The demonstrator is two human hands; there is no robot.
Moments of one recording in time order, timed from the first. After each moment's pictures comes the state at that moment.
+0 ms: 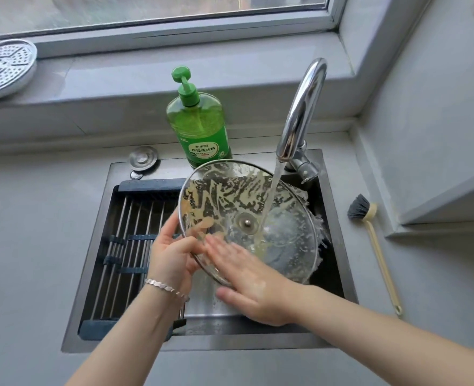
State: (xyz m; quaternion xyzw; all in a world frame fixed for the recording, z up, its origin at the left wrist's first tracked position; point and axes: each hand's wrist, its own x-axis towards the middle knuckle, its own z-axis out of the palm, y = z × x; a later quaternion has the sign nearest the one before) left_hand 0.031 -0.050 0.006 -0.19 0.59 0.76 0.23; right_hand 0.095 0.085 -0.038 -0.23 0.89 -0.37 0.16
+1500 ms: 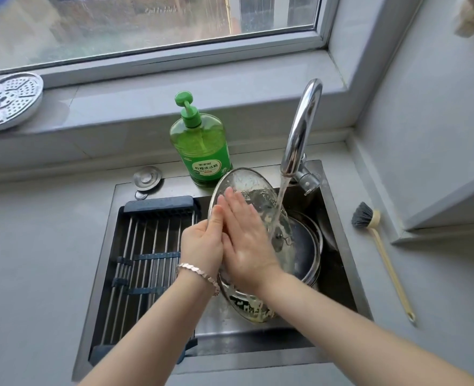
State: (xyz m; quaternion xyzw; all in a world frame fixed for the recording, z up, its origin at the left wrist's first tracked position) left_hand 0.010 -0.011 0.015 -0.11 0.75 0.63 0.16; right_hand 0.044 0.058 -0.034 0.02 0.91 -0.40 -0.13
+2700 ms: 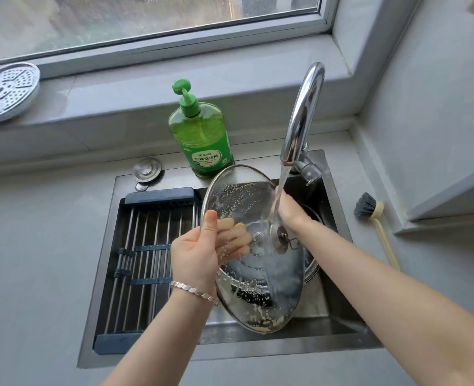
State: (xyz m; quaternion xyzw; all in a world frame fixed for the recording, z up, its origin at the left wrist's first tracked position) left_hand 0.037 -0.020 0.020 -0.13 0.66 0.72 0.17; right_hand -0.007 0.152 -0.109 0.36 0.73 -0.55 0.17
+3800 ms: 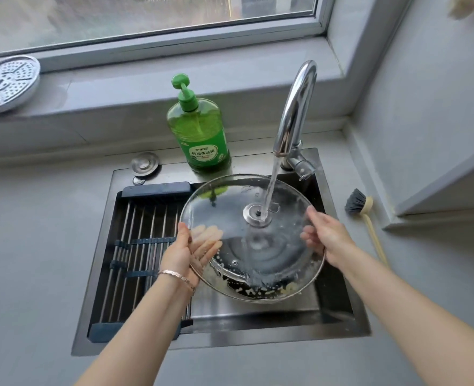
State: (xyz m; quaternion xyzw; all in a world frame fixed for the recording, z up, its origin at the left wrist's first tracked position) left_hand 0.024 -0.050 -0.026 -0.32 0.51 0.76 0.25; right_hand 0.087 0.177 -0.073 0.47 0.49 -0.73 0.02
